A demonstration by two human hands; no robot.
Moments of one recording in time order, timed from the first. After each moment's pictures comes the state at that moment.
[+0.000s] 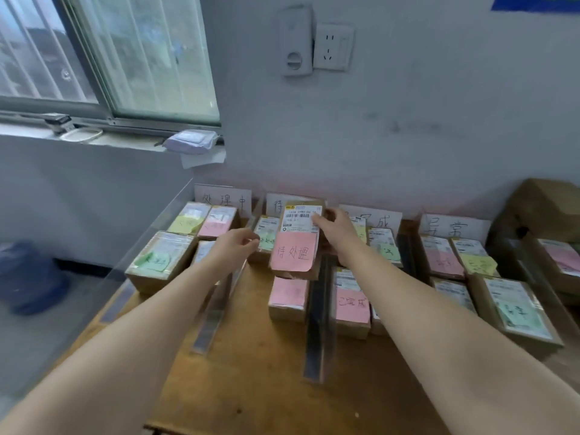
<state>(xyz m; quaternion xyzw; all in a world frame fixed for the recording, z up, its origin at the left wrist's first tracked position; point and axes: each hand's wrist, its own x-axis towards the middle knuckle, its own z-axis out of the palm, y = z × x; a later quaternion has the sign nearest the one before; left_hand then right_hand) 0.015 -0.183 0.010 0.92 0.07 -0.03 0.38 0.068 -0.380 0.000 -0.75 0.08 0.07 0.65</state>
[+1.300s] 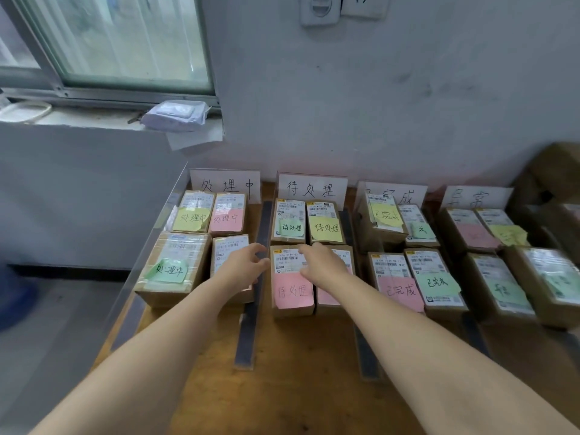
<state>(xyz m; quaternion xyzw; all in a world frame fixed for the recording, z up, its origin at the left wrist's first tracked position) 0.068 -0.091 -0.076 0.92 0.01 -0.17 0.36 0.076 -0.265 -0.095 -0.98 -0.03 0.12 0.14</state>
